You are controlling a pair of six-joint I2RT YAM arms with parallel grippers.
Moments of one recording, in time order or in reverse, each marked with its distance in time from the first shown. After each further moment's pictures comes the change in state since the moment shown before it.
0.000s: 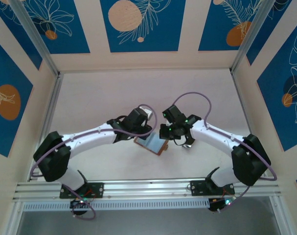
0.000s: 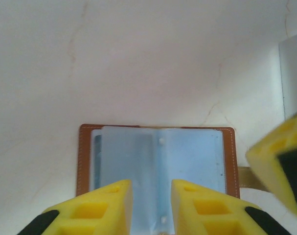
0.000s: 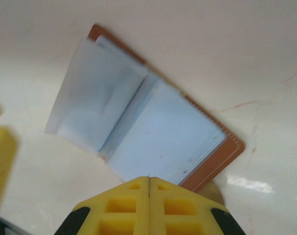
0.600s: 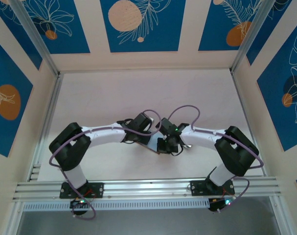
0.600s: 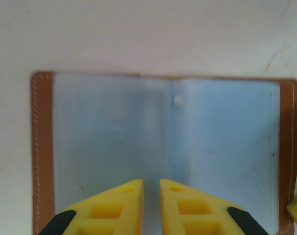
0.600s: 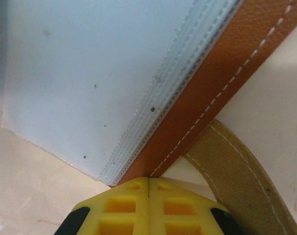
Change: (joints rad) left arm 0.021 0.172 -0.028 0.026 0.043 -0.009; right arm 0.062 0.163 -0.093 0.041 -0.039 0.134
